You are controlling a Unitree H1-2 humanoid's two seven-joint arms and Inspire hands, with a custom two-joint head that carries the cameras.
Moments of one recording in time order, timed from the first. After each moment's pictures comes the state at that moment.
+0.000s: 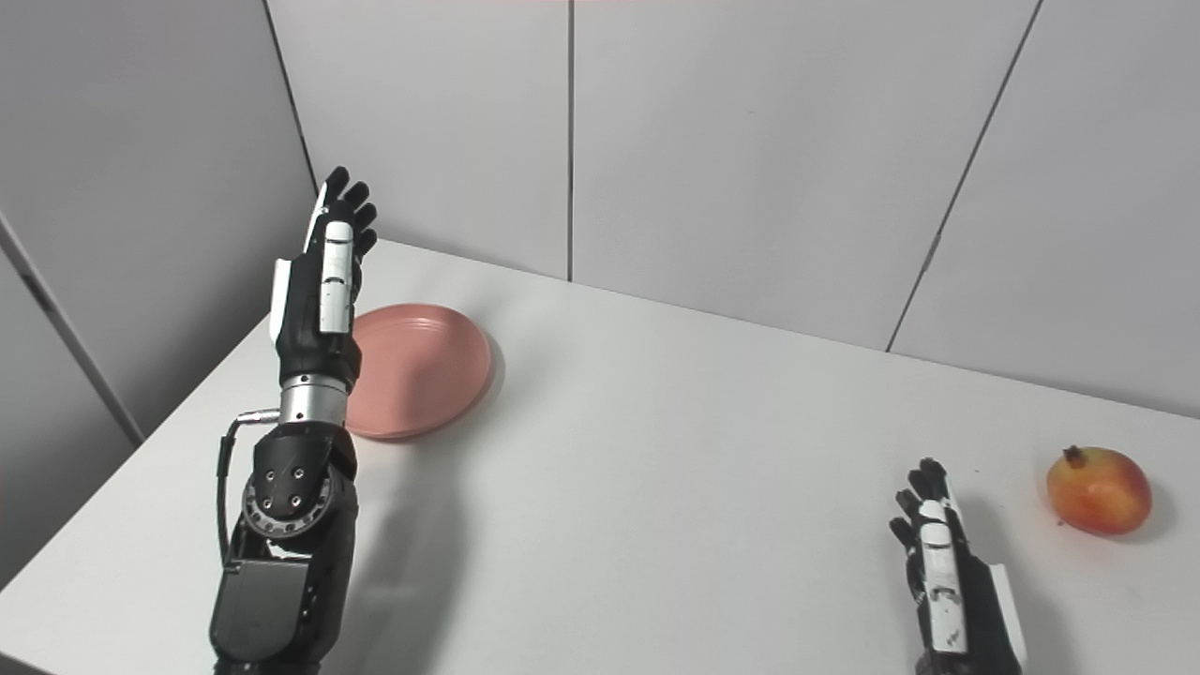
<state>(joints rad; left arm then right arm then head) -0.34 0.09 0.31 -0.15 0.01 0.08 0.17 -0.09 -0.06 0.01 -0.11 0.09 0.12 0.09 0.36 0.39</state>
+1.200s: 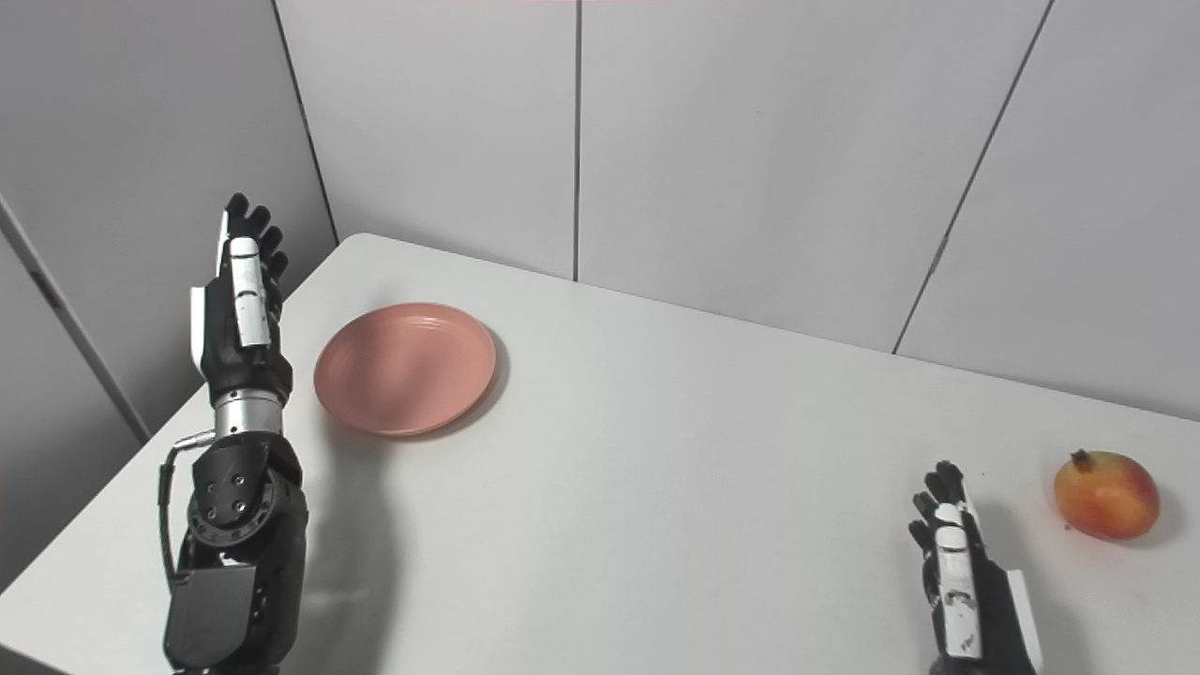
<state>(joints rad) -0.30 0.13 0.42 -0.12 -0.09 0.06 0.24 -0.09 -0.06 0.00 -0.12 0.08 0.12 0.08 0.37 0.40</state>
